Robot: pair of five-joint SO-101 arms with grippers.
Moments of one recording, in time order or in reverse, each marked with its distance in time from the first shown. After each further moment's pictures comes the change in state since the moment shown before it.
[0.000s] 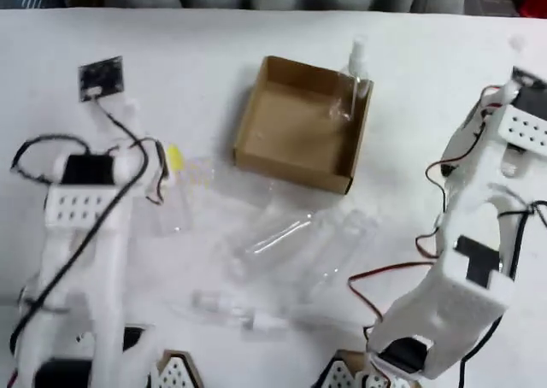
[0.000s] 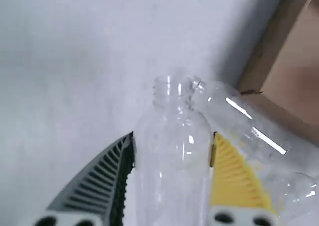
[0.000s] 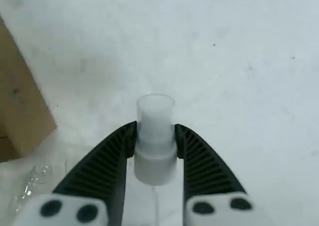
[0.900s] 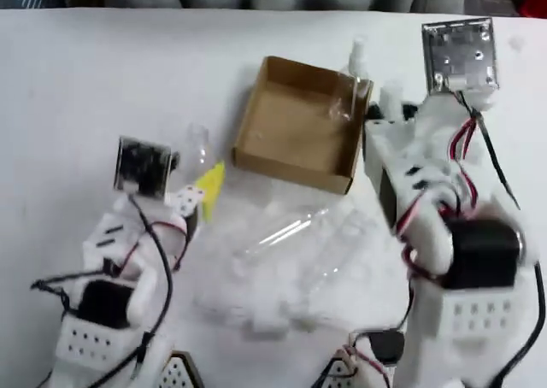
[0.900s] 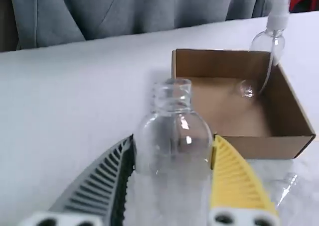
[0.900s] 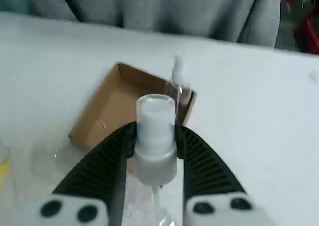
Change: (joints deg) left arm 14.0 -49.1 40.4 -29.1 -16.1; right arm -30.2 -60.0 21.0 -15.6 6.8
